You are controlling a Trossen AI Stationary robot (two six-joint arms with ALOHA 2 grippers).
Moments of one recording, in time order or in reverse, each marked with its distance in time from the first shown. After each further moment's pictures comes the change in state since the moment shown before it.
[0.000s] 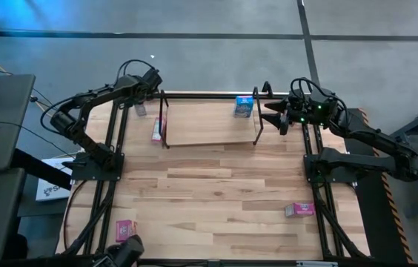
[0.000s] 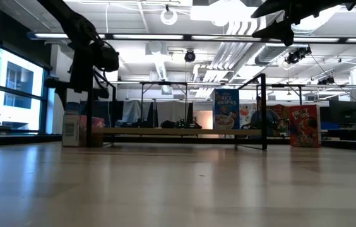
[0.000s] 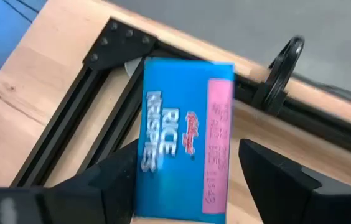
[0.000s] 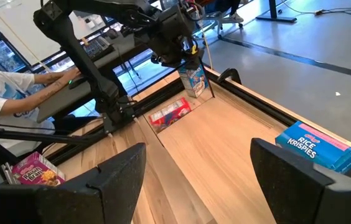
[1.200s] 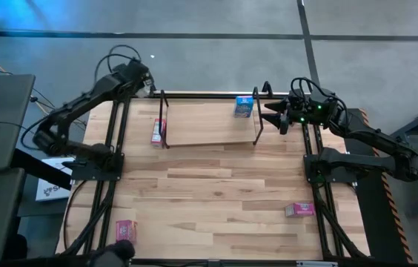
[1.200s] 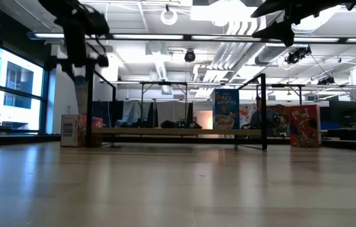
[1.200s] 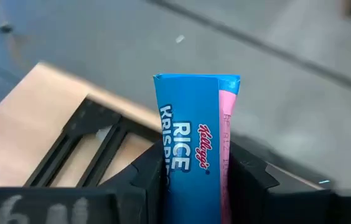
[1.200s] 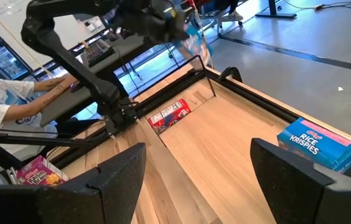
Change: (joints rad) left arm 0.008 -0.289 0.003 0.148 -0.032 0.156; right arm 0.000 0.000 0.000 0.000 0.000 0.033
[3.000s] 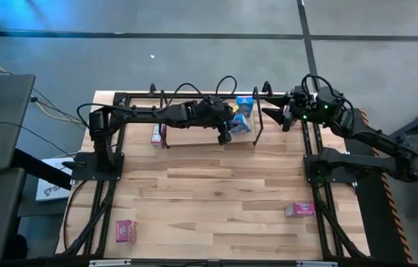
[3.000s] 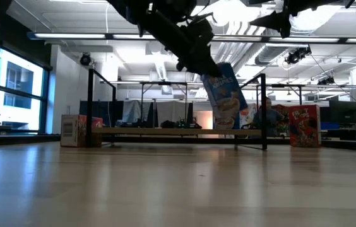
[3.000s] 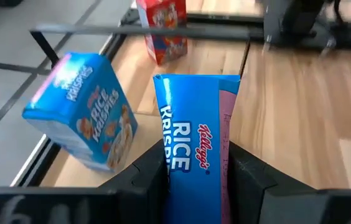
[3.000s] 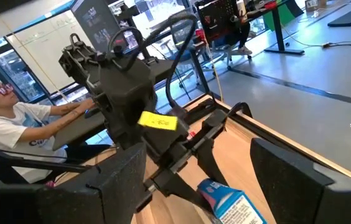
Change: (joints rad) left arm -0.697 0.622 0.398 0.568 0.543 0.989; right arm 0.000 -0.017 0.000 0.131 0.000 0.000
